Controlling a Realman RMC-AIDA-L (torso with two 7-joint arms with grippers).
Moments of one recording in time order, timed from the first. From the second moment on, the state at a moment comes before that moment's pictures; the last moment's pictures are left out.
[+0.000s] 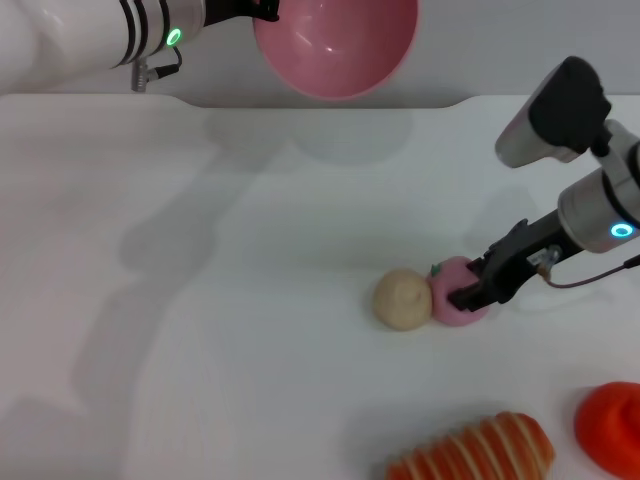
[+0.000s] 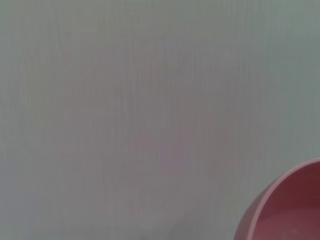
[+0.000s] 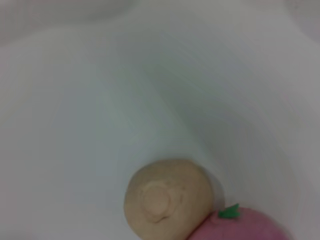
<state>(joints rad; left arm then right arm) -0.74 -2.06 1.45 0.95 2.18 0.43 -2.37 0.75 2.07 -1.22 -0.85 -2.53 -1.31 2.16</state>
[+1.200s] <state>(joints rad) -0.75 -2.06 1.48 0.95 2.18 0.47 -2.39 0.55 2.07 -0.99 -1.63 -2.25 -1.56 2.17</state>
